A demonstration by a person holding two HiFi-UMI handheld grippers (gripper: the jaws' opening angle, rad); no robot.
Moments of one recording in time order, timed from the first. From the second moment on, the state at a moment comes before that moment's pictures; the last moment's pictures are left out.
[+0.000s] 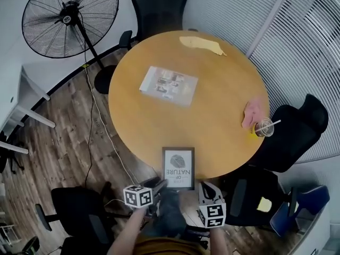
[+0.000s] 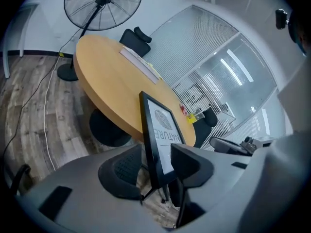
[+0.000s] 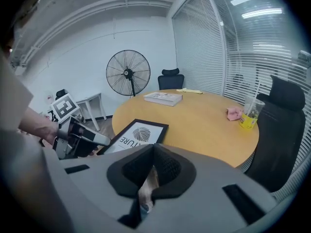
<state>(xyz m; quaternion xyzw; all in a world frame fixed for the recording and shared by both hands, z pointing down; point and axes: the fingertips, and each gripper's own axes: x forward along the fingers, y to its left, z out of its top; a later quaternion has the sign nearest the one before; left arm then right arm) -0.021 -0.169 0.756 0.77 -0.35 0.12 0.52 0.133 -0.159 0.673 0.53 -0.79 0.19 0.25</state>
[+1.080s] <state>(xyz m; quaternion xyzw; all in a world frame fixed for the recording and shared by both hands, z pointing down) 0.016 -0.174 0.784 0.72 -0.30 0.05 0.63 0.176 -0.166 0.690 0.54 -0.77 0.21 0.25</state>
